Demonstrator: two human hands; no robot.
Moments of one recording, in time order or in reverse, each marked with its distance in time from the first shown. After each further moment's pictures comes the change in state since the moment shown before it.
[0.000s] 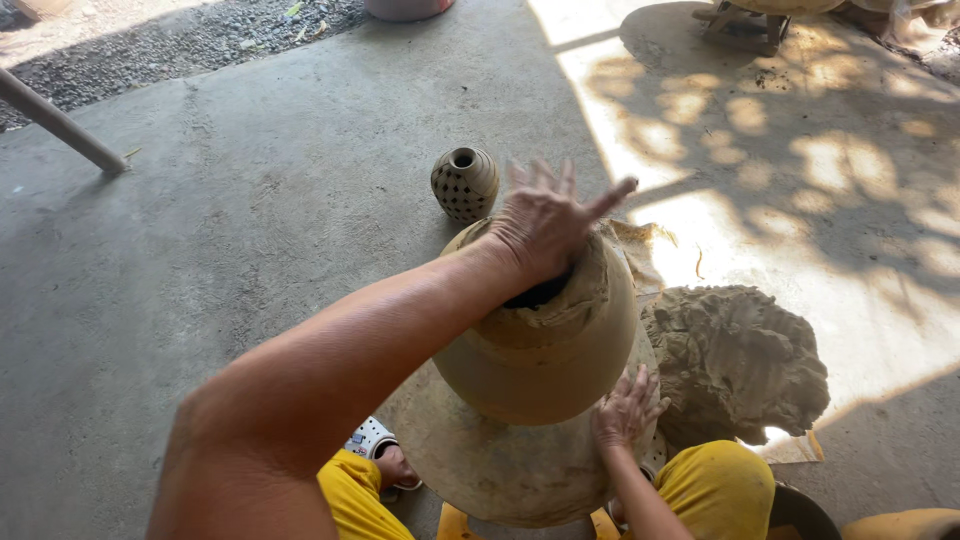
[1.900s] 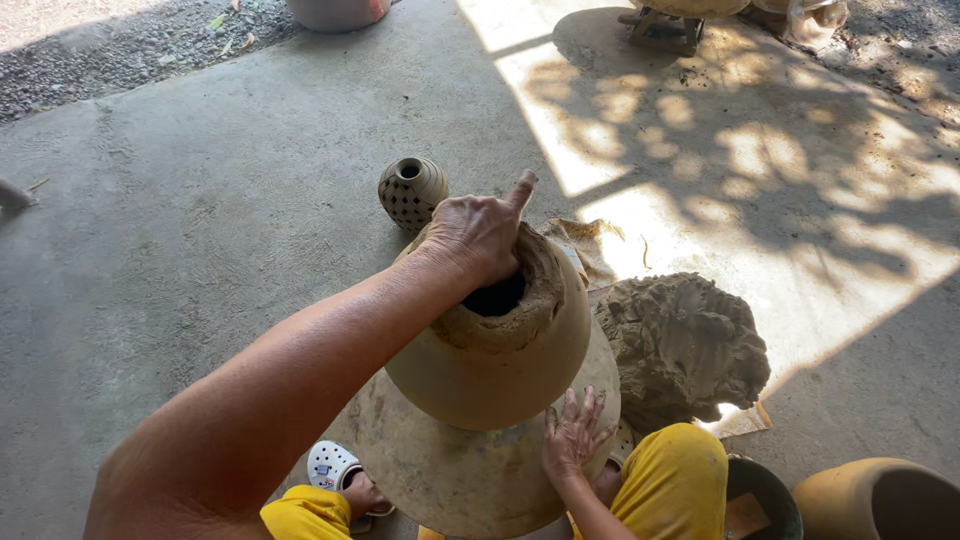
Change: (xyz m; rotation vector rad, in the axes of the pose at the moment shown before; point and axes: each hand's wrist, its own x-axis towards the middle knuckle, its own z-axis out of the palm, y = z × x) left_hand 0.041 -0.022 -0.029 -0.400 -1.459 -0.101; right_hand -0.062 -0.012 0.005 -0.004 -0.062 0.045
